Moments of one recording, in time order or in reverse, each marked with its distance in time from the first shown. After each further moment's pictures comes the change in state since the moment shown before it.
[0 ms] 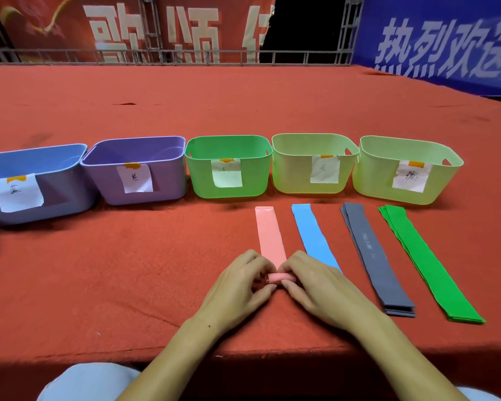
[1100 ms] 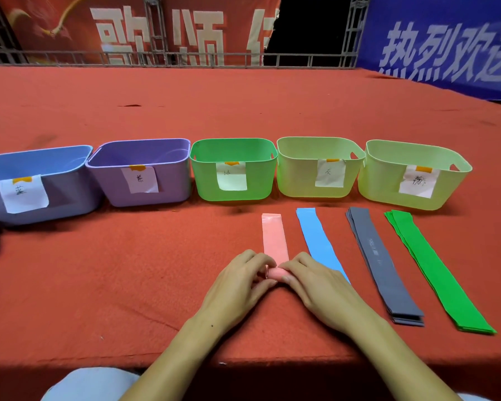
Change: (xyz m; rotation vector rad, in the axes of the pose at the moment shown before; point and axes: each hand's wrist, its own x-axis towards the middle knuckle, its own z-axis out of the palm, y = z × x) left_hand 0.008 -0.014 -0.001 0.053 0.056 -0.014; right_hand 0.015 -0.005 0.009 0.013 -0.047 0.131
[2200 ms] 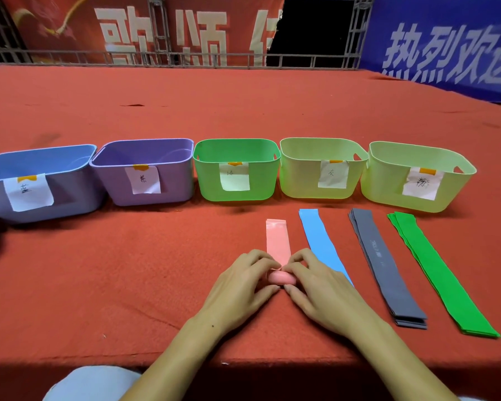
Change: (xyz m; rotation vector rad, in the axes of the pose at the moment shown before) left_hand -0.003 0.002 -0.003 0.071 -0.088 -0.001; right_hand -0.003 0.004 0.001 -0.066 0.055 -0.087
